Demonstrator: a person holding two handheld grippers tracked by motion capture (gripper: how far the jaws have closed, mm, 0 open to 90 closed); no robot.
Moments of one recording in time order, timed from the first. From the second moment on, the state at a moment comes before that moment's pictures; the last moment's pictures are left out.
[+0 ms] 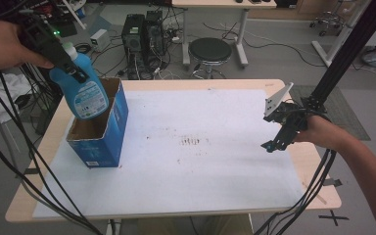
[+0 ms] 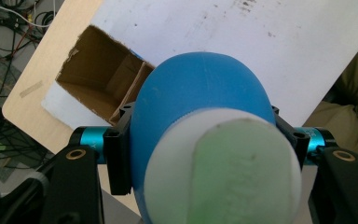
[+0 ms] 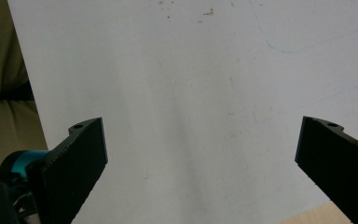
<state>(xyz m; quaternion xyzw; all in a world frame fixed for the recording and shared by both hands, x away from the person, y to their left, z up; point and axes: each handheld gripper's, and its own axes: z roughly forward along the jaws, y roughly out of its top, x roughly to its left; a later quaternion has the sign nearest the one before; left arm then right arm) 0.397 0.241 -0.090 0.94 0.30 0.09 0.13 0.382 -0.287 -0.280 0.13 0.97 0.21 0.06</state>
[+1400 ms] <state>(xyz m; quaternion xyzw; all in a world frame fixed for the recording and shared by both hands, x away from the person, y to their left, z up) 0.428 0.257 -0.241 0.95 0.31 0.05 0.09 0.385 -0.280 -0.291 0.13 0.97 0.21 0.05</state>
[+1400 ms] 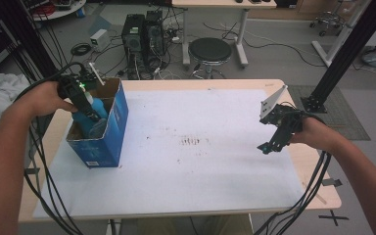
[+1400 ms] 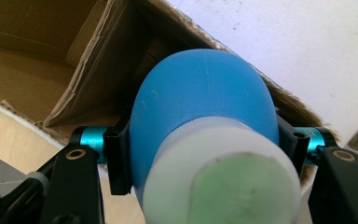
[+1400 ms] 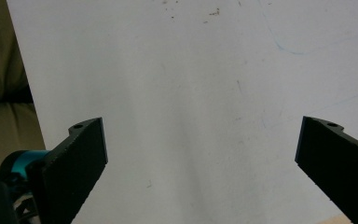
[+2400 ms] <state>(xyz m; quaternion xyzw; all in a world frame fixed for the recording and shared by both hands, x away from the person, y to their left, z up) 0.434 0.260 -0.283 0.94 0.32 0.04 0.09 0.383 -0.281 -0.292 0.13 0.97 0.21 0.06</state>
